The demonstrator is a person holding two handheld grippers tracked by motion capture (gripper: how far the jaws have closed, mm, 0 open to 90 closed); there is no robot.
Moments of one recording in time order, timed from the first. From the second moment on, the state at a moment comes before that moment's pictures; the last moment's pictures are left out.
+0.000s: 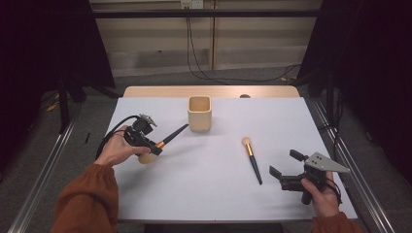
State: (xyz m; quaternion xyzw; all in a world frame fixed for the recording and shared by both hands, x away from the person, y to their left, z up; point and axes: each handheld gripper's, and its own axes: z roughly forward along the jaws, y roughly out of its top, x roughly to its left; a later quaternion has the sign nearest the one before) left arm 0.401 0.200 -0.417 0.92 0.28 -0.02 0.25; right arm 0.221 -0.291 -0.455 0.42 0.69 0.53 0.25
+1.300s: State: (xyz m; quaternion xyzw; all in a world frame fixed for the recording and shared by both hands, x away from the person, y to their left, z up) left arm 0.357 0.198 -0.412 0.85 0.28 0.02 0.44; right arm 0.222 -0.291 -0.455 0.42 0.69 0.53 0.25
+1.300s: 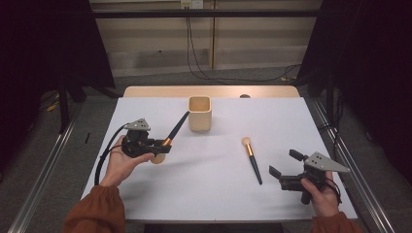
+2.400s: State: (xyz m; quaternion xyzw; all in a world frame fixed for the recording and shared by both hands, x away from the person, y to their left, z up) left arm 0.325 0.132 -0.401 0.90 0.18 -0.02 0.40; right arm 0.224 -0.257 -0.445 0.35 0.73 0.55 0.21
